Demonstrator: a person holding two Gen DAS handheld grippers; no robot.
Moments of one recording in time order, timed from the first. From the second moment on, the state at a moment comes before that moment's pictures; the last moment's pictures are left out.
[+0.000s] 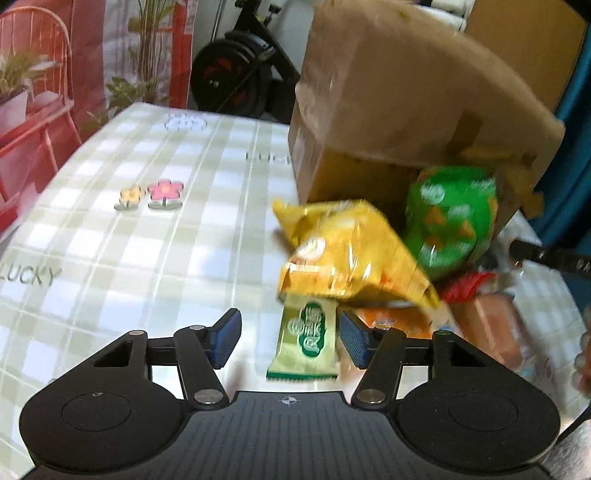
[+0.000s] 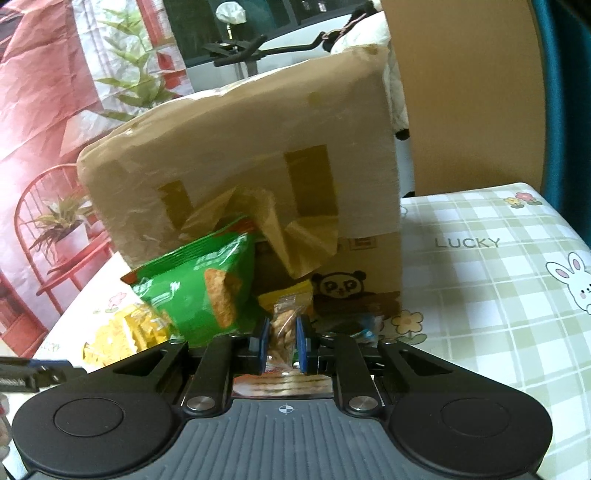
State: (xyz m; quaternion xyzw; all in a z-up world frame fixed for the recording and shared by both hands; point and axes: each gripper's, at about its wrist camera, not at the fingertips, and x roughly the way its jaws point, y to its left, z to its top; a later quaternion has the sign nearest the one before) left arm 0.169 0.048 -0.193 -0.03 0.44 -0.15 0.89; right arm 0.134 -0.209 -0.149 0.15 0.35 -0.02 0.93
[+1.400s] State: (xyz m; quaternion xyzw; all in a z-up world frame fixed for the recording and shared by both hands) left arm 0.192 0.008 -0.042 -0.03 0.24 -0.14 0.96; right arm 0.126 -0.221 -0.048 0.15 0.22 0.01 0.96
